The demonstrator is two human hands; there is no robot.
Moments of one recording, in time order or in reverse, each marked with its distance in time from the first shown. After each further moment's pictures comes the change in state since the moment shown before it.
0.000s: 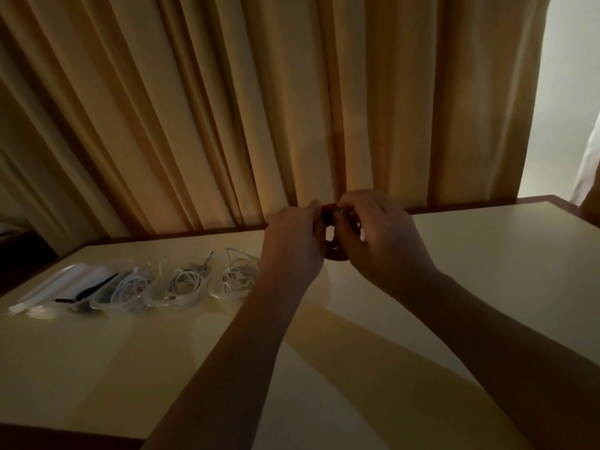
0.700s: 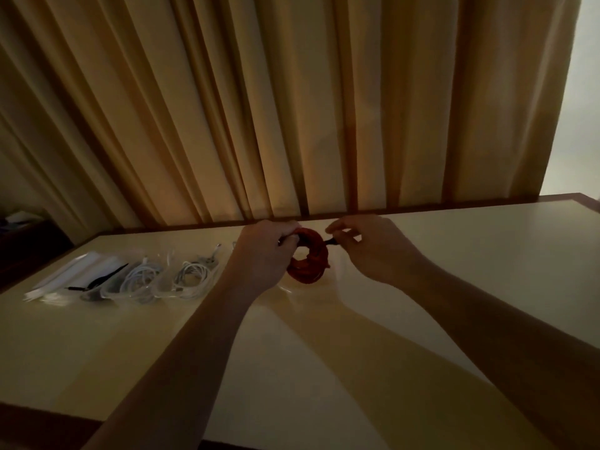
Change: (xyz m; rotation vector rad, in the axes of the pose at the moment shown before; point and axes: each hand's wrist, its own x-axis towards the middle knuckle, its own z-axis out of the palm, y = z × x) left_hand -0.011 -0.053 -0.018 -0.027 -0.191 -0.133; right_hand 0.008 0.014 0.034 0.200 -0.532 0.550
